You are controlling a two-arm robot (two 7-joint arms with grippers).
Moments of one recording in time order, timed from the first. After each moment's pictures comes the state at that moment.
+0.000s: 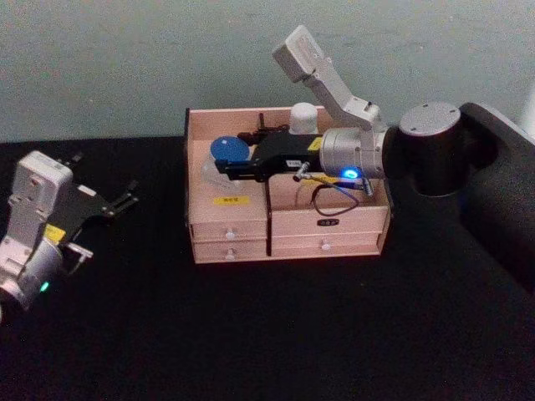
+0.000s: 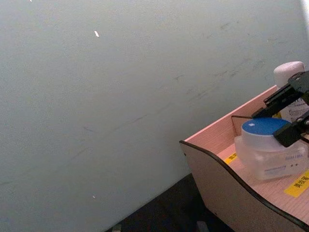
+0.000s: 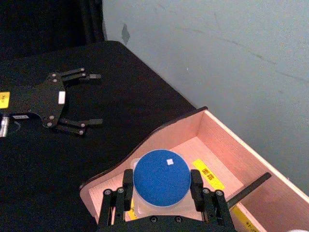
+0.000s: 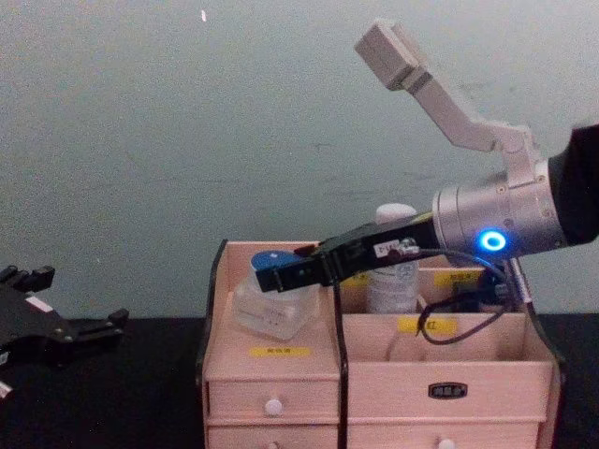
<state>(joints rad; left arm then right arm) -0.20 0.60 0.45 -1.41 -0.25 -0.12 0.03 0.79 0.27 -0.71 -1.06 0.37 0.32 0.64</state>
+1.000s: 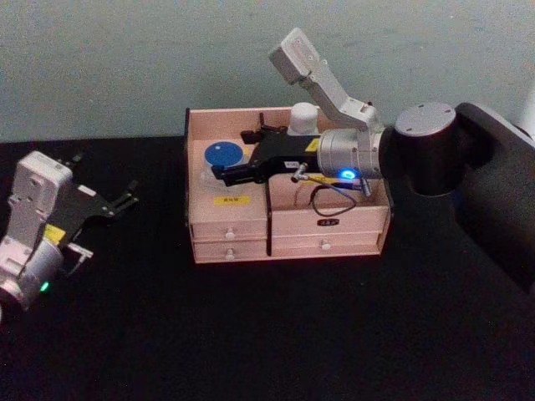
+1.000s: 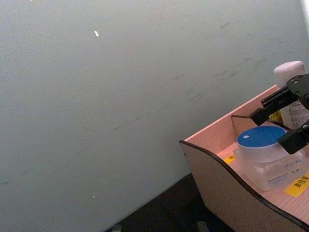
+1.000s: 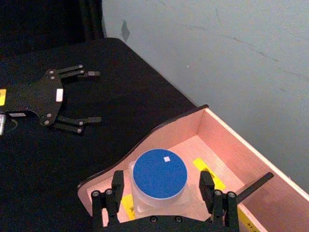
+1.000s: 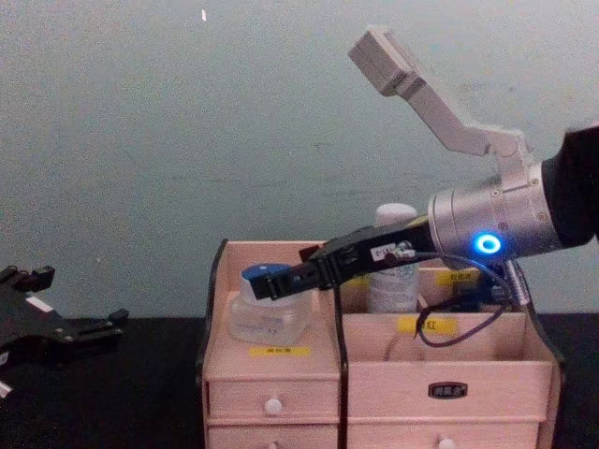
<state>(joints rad) -0.20 0.60 0.45 -1.41 -0.25 -0.12 0.03 0.79 0.25 -0.71 -1.04 0.36 0.32 0.64</state>
